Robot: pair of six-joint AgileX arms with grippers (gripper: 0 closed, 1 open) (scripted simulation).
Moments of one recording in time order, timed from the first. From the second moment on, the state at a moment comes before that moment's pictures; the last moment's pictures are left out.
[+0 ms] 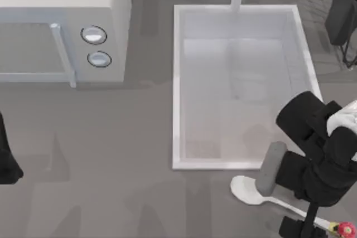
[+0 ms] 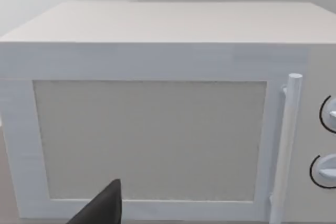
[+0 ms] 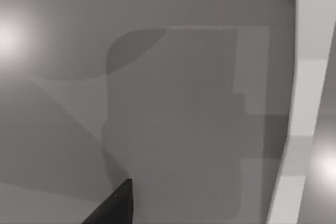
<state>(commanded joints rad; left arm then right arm) 0.00 0.00 0.00 0.00 0.00 0.00 0.59 1.71 0.74 -0.60 0.01 -0.52</state>
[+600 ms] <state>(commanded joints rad) 0.00 0.00 0.00 0.00 0.00 0.00 0.59 1.71 0.74 -0.60 0.01 -0.52</state>
